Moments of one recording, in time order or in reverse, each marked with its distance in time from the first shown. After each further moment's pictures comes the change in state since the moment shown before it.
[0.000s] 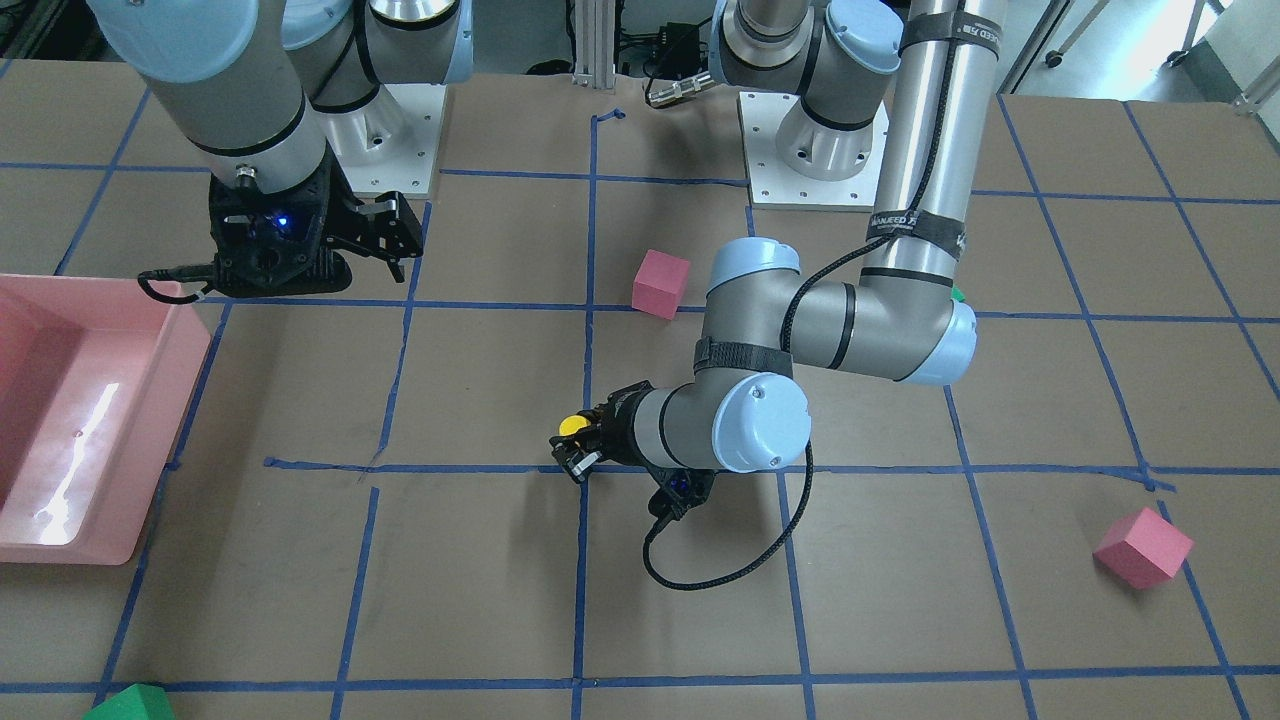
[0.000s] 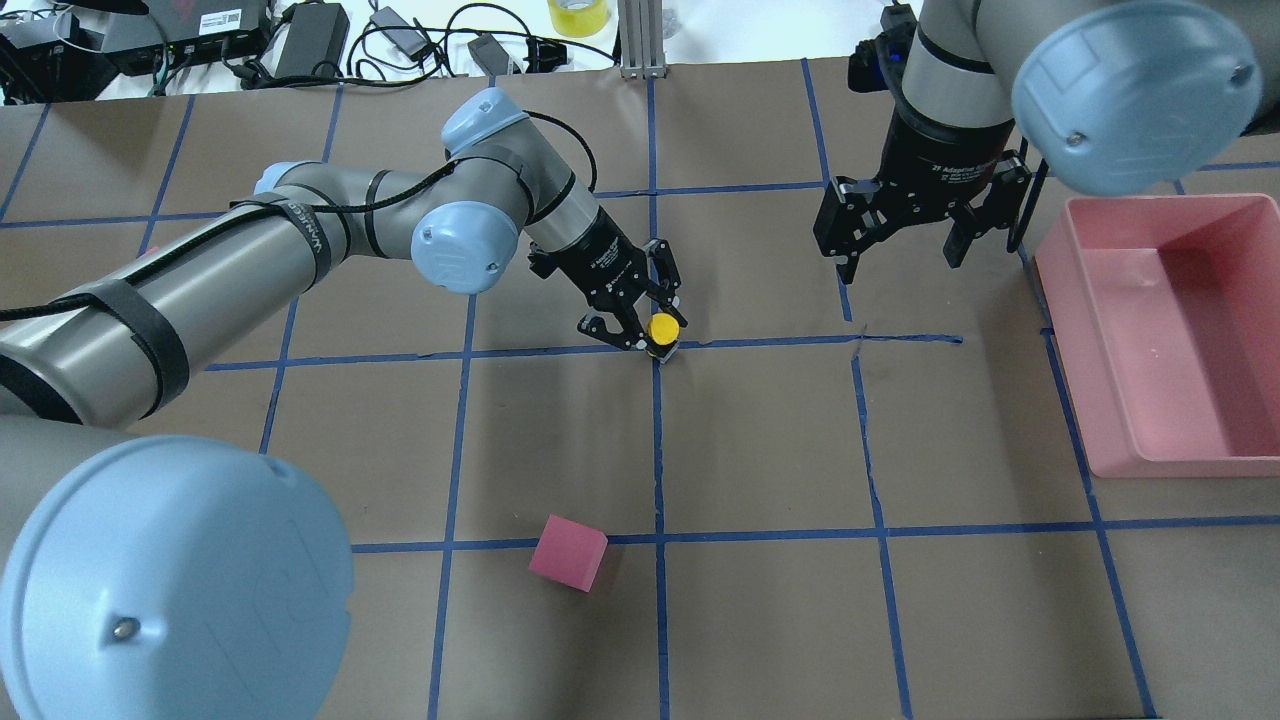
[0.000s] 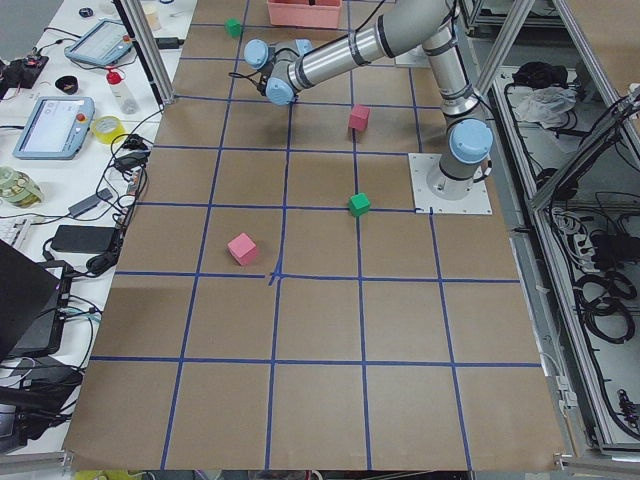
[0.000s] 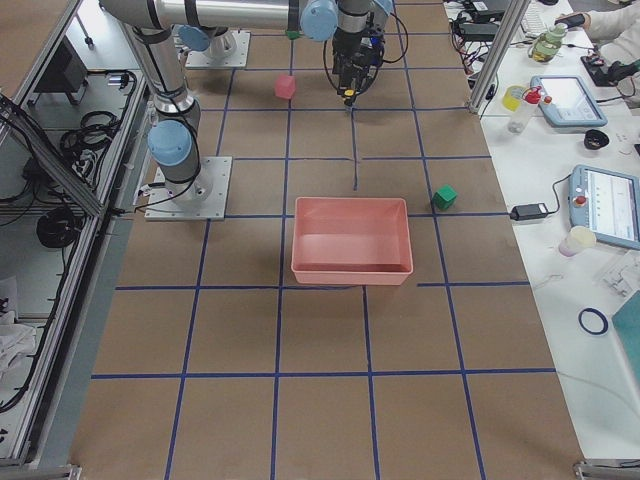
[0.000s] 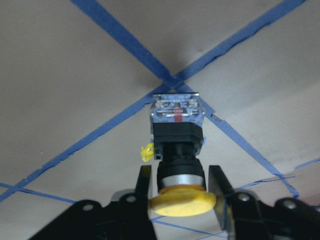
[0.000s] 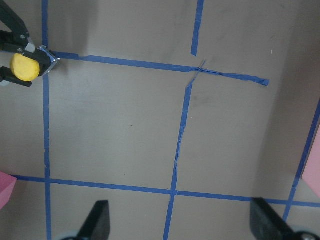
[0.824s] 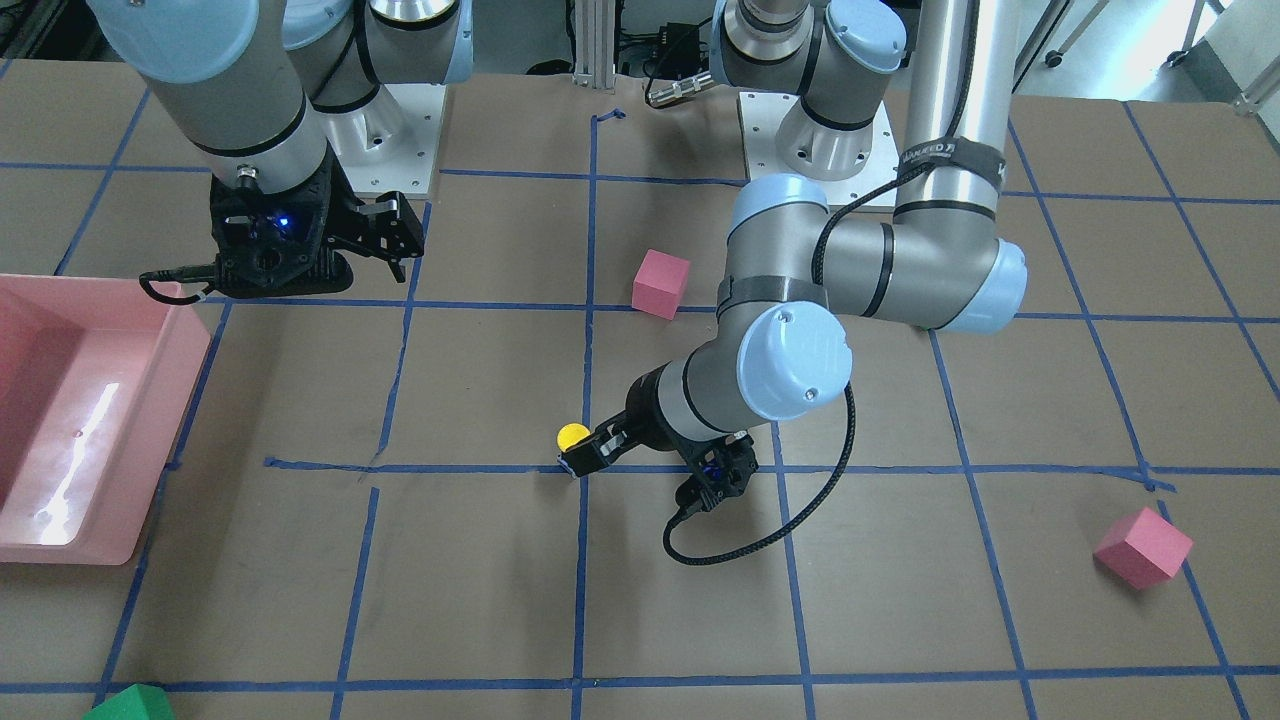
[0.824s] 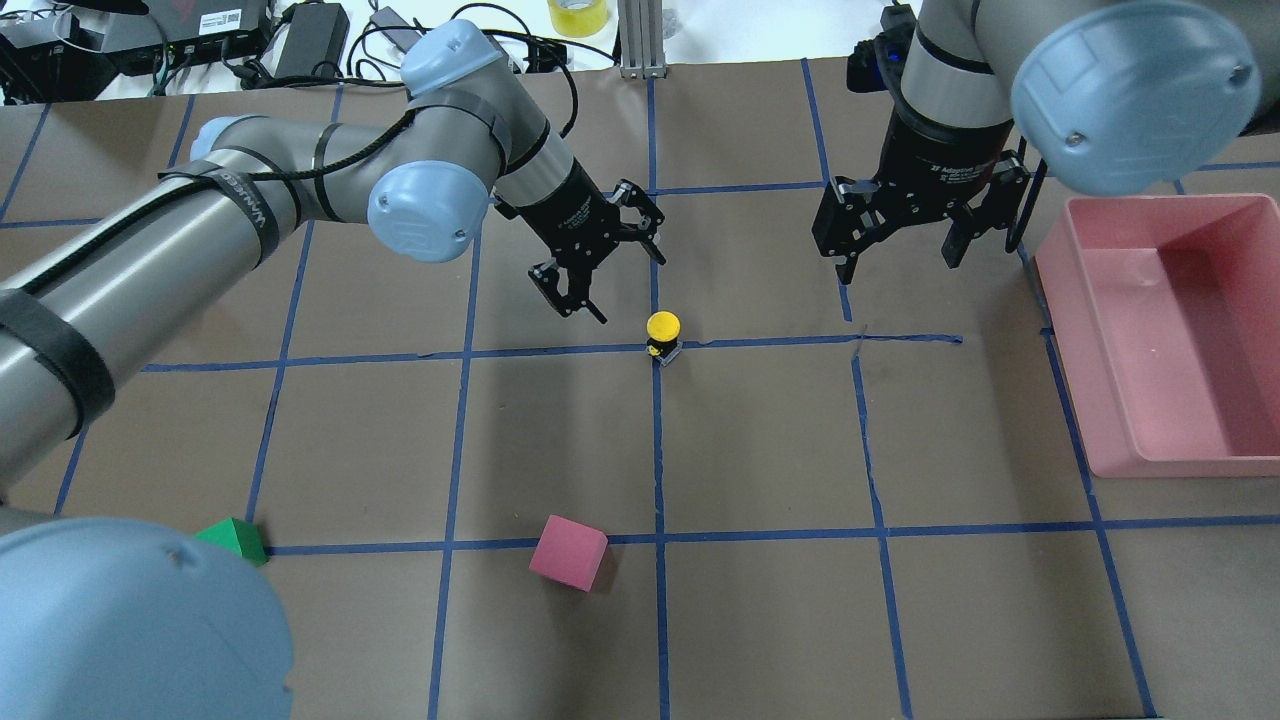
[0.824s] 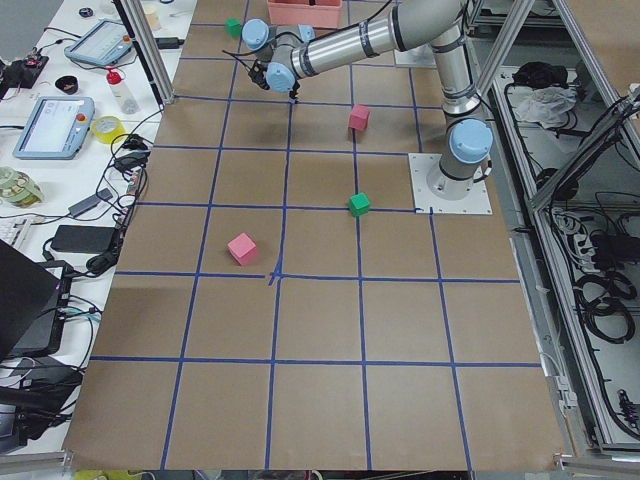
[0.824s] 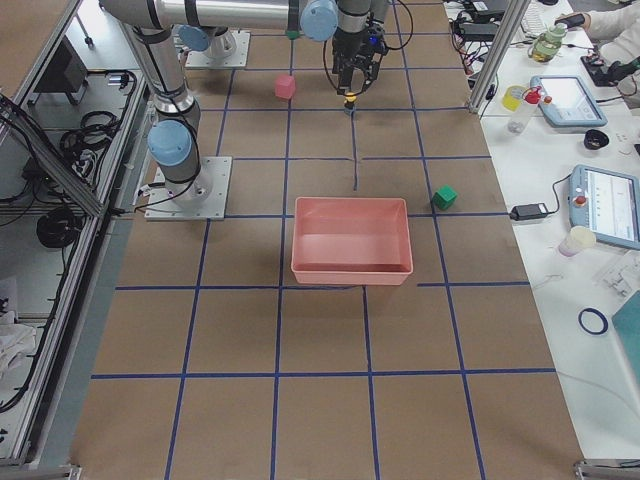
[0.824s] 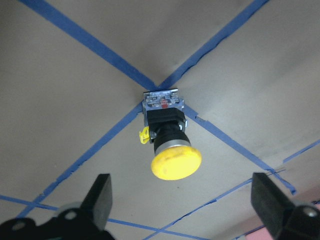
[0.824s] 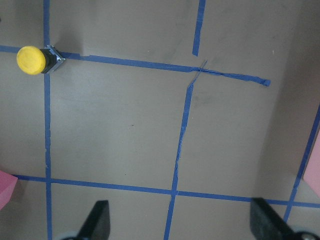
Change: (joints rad) left arm 0.013 0.133 0.030 -0.005 0.171 0.137; right arm 0.000 0.000 0.000 0.000 0.002 -0.003
